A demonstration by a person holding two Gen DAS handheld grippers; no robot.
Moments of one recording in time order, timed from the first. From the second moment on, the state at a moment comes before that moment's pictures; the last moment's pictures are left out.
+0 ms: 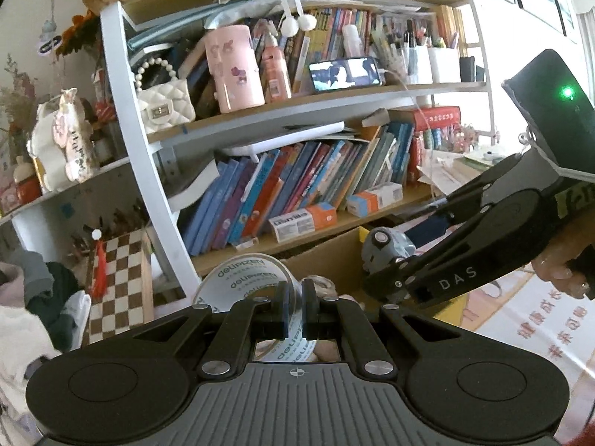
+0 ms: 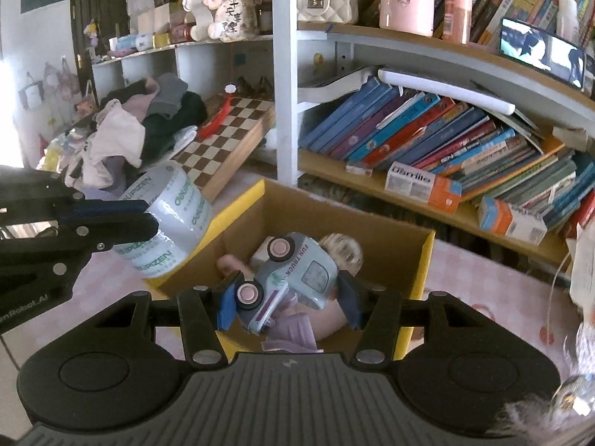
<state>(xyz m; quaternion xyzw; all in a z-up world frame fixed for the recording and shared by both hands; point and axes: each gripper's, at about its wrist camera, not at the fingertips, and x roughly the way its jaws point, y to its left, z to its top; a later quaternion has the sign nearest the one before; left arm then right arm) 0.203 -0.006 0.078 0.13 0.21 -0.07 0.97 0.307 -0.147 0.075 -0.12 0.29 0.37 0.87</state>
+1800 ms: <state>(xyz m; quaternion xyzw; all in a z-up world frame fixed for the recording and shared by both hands) 0.337 -0.013 0.024 0.17 0.30 -0.05 0.94 0.416 -0.110 0.006 -0.23 0.32 0.33 0.86</state>
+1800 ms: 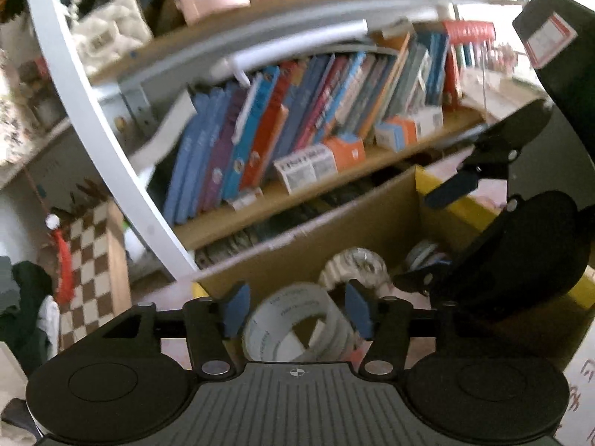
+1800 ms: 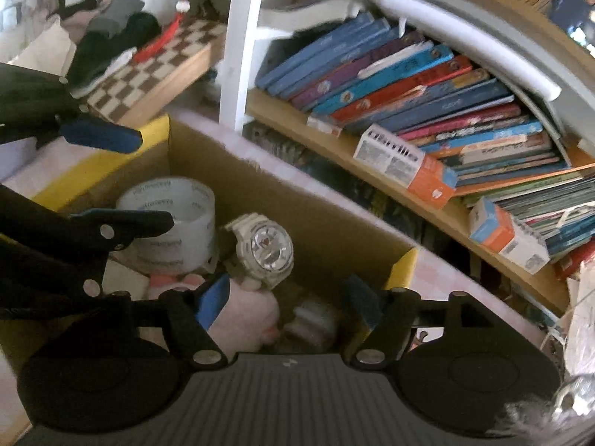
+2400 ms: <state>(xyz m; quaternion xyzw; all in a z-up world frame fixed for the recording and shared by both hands) 0.233 -0.022 0.098 0.13 0.20 -0.06 0.97 0.331 -0.166 0.090 -0.11 0.27 0.33 0.90</state>
